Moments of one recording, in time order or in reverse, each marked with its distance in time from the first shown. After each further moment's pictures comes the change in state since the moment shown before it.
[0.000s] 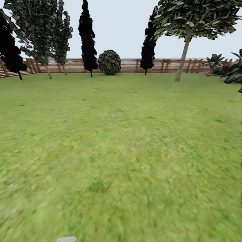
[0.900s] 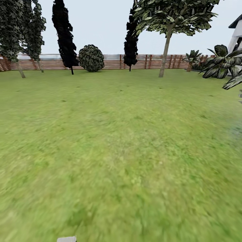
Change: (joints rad) left arm 0.000 -0.002 0.000 0.000 0.000 0.000 0.000; right arm 0.000 0.002 0.001 -0.001 -0.001 0.000 0.000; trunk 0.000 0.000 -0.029
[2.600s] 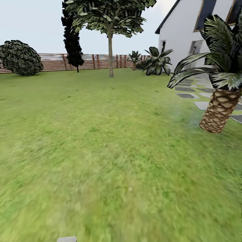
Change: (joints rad) left arm 0.000 -0.002 0.000 0.000 0.000 0.000 0.000; right arm 0.000 0.000 0.000 0.001 0.001 0.000 0.000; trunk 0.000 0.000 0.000
